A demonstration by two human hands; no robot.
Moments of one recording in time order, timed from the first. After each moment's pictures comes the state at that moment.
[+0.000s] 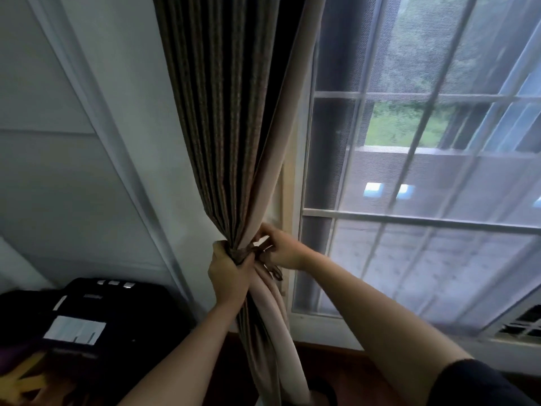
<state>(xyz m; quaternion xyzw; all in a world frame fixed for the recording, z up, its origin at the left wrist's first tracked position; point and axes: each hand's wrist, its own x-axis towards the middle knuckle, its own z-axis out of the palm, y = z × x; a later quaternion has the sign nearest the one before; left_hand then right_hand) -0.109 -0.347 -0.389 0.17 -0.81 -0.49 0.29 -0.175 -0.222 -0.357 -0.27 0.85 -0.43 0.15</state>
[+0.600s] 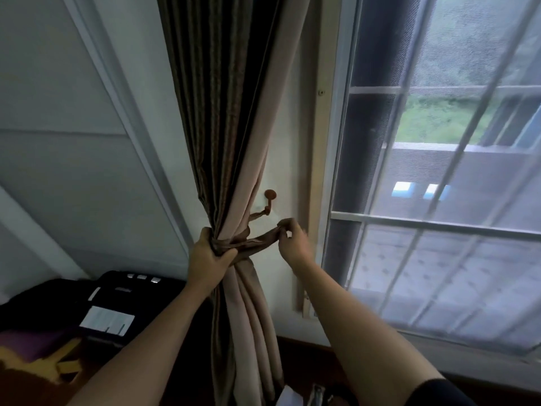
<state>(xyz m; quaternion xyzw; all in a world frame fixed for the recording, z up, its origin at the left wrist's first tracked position) -0.121 -0.446 -0.366 0.09 -0.87 -0.41 0.25 -0.200 -0.282 -0.391 0.02 0.83 -0.56 0.00</state>
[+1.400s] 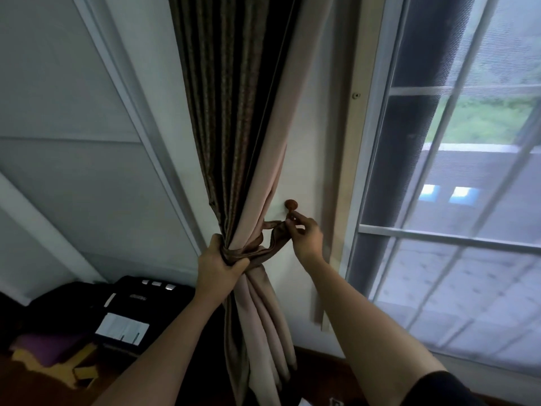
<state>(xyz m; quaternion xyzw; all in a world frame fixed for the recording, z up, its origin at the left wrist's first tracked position) -0.140 -0.471 -0.365 0.08 -0.87 -0.42 0.26 -0.251 -0.312 -0.396 -0.01 0.74 -0.67 -0.05</state>
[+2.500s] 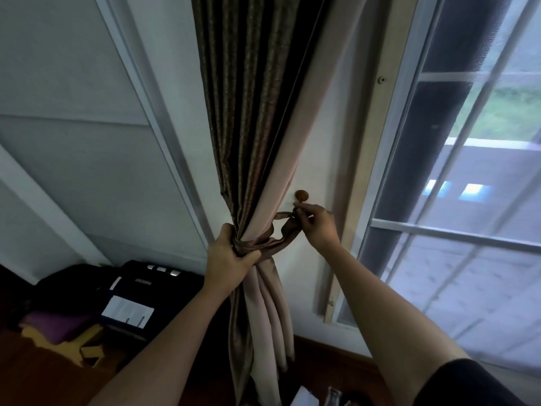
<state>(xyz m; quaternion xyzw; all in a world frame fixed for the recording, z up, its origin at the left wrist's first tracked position) -0.143 -0.470 -0.372 0.09 -0.87 -0.42 0.26 -0.270 -0.299 -0.396 -0.15 0.83 -0.52 -0.09</state>
